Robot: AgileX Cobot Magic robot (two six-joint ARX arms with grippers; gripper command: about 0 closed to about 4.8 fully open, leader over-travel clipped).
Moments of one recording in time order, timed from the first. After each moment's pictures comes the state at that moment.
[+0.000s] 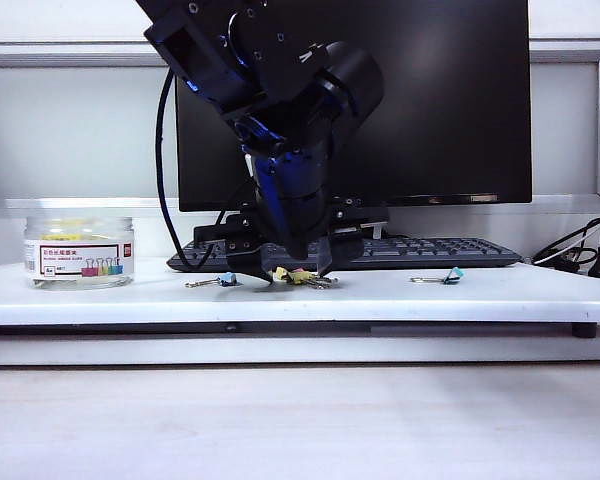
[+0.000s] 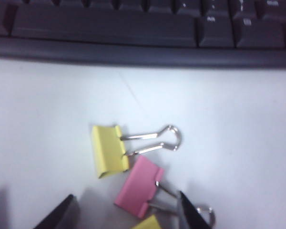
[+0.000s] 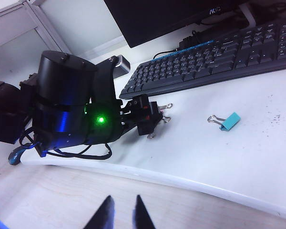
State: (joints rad) left arm -0.83 2.04 1.34 -0.13 -0.61 -0.68; right arm 0.06 0.00 0.12 -0.14 -0.58 0.44
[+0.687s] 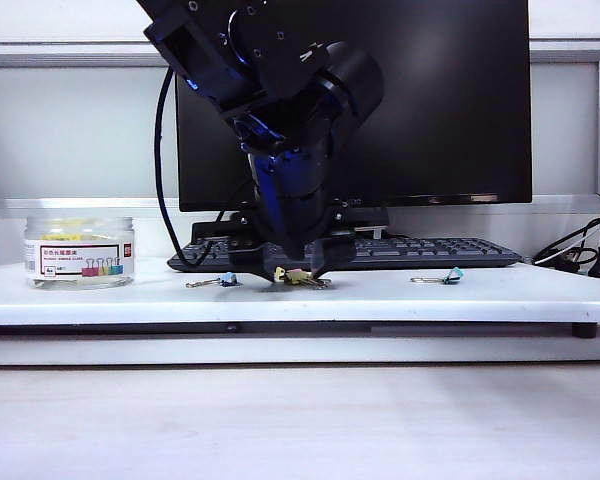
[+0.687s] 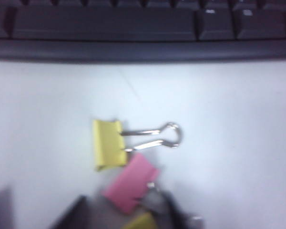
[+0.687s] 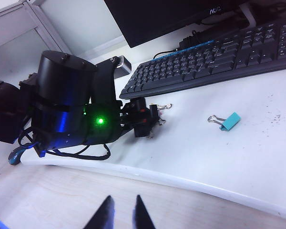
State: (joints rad) left arm -0.83 2.03 1.34 -0.14 -0.62 -0.64; right arm 0.06 0.00 0.12 -0.14 -0.58 0.44
